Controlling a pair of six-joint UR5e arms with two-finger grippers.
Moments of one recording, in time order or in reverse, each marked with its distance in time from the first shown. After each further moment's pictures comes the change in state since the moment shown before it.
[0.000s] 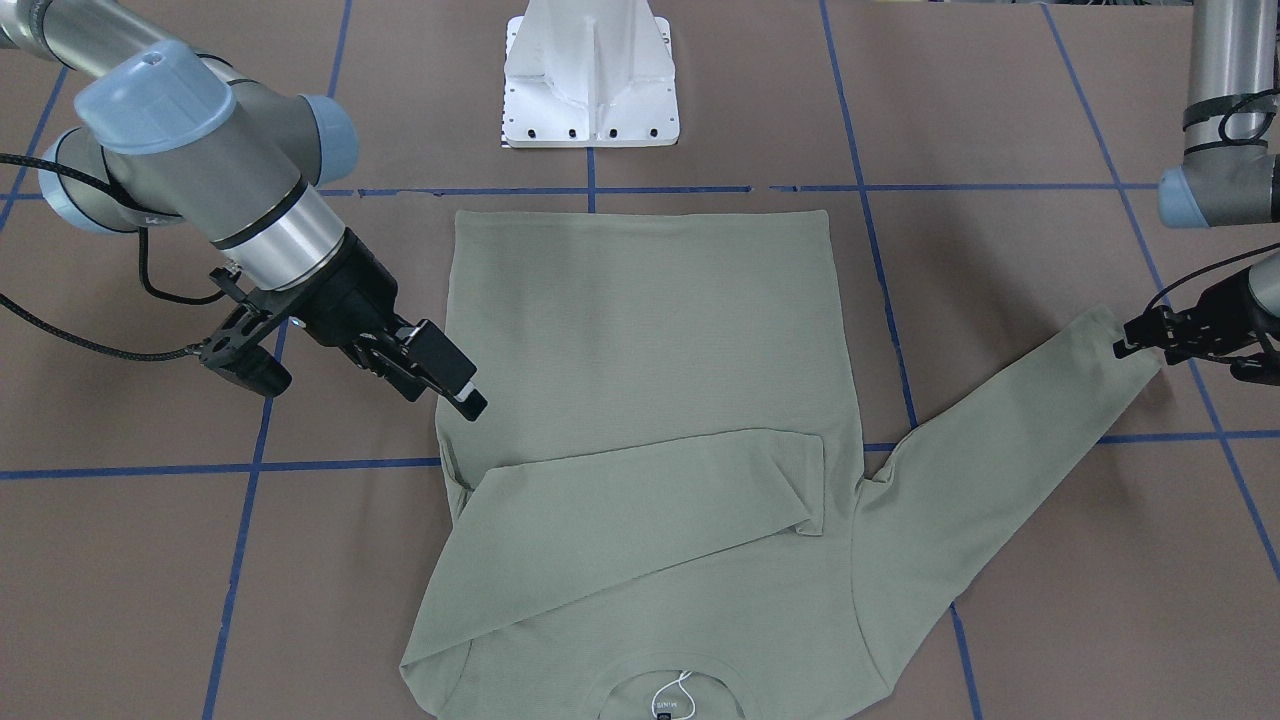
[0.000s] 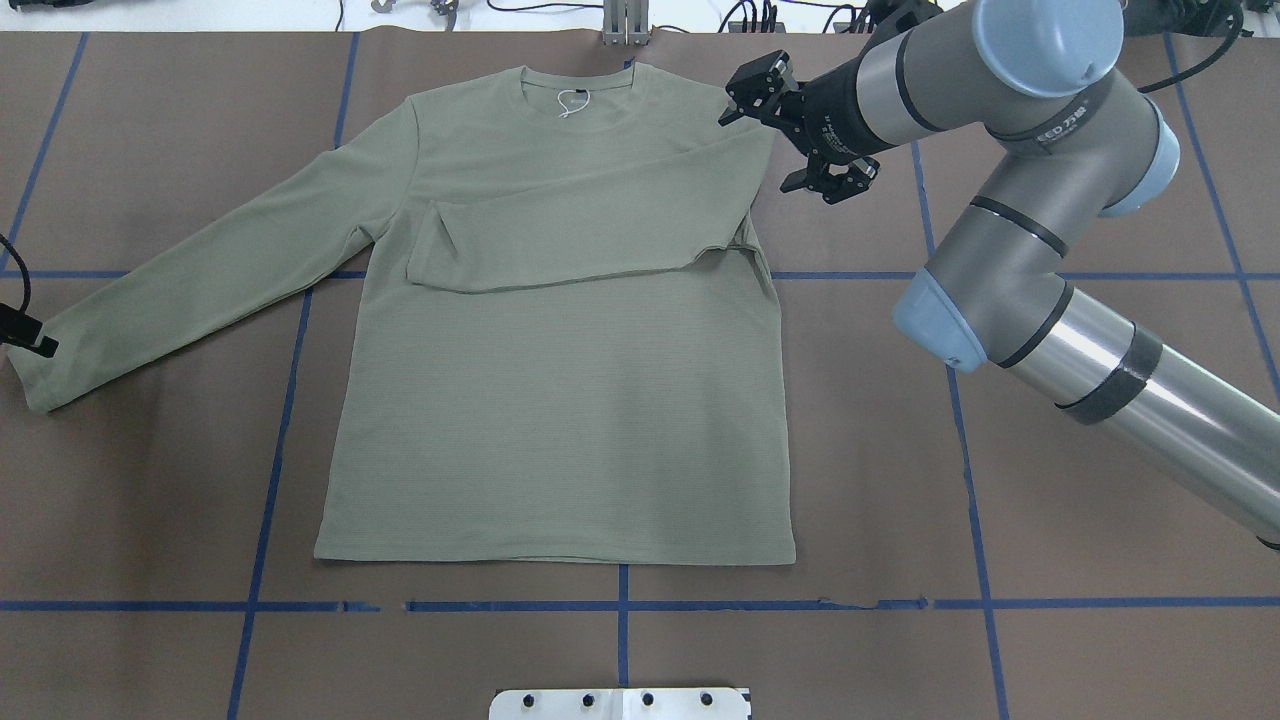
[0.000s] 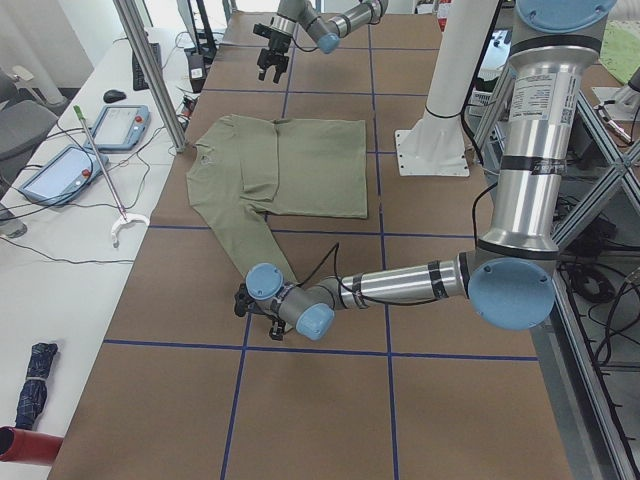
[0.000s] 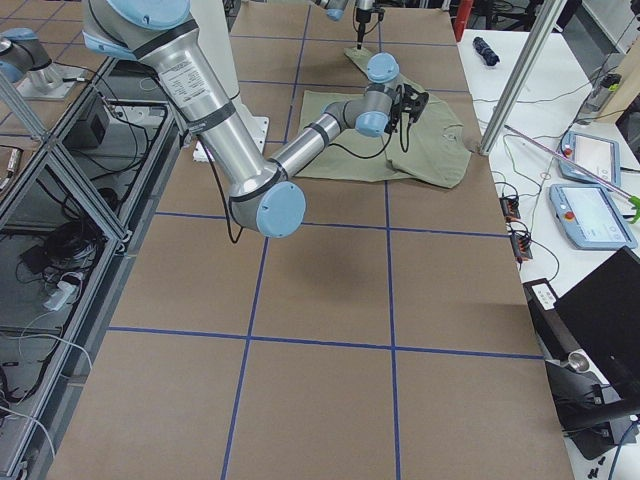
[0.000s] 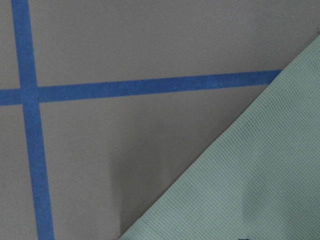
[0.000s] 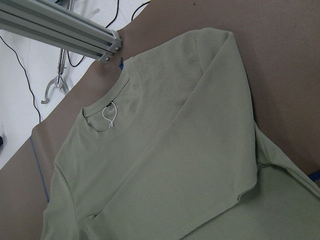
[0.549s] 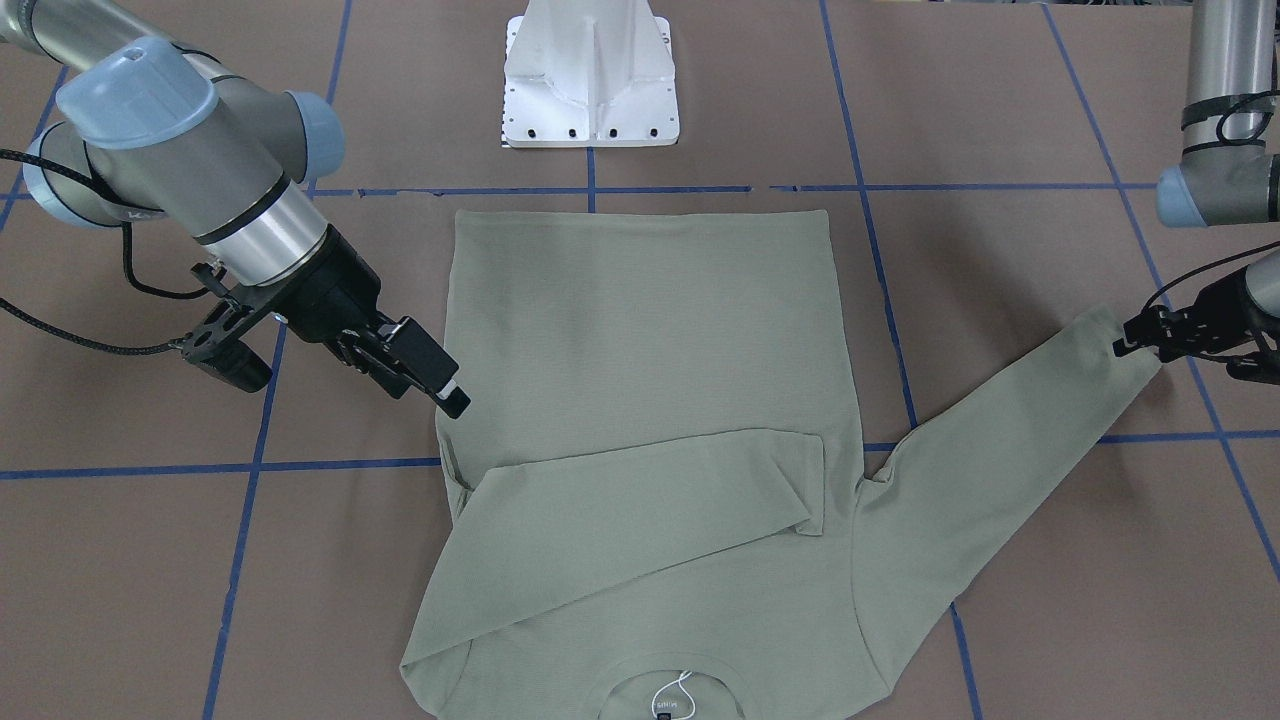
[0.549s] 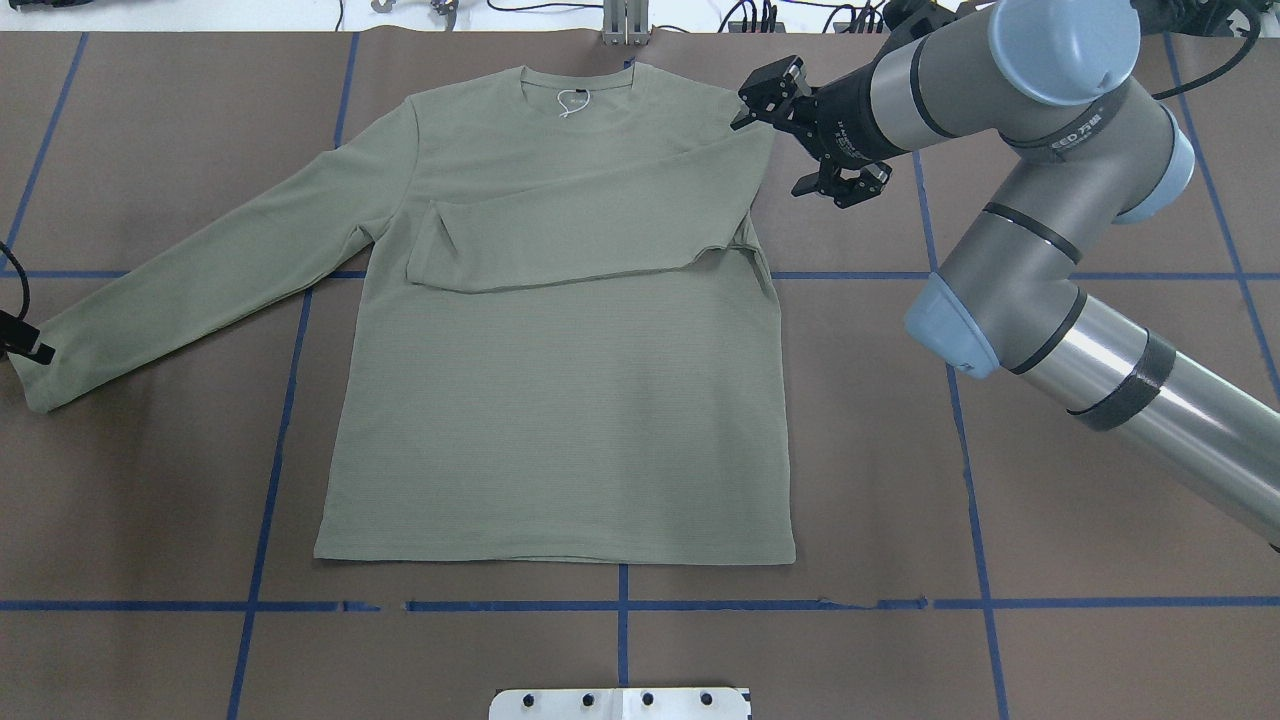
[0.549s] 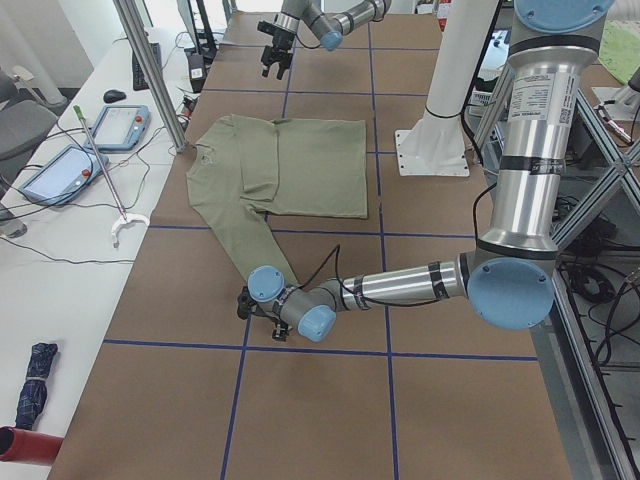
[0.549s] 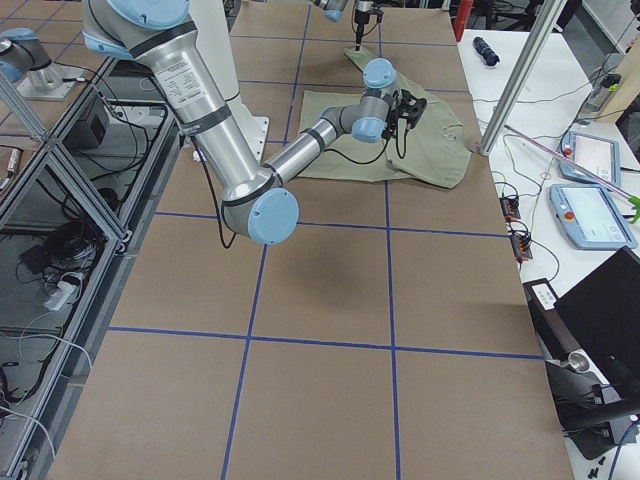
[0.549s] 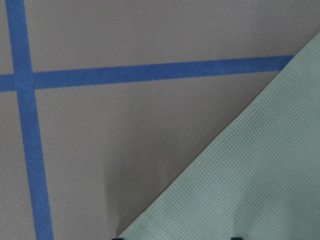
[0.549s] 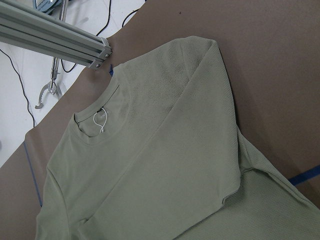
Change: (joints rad) left arm 0.004 0.007 0.007 0.000 0.000 0.004; right arm 0.000 -0.016 0.014 -0.001 -0.005 0.000
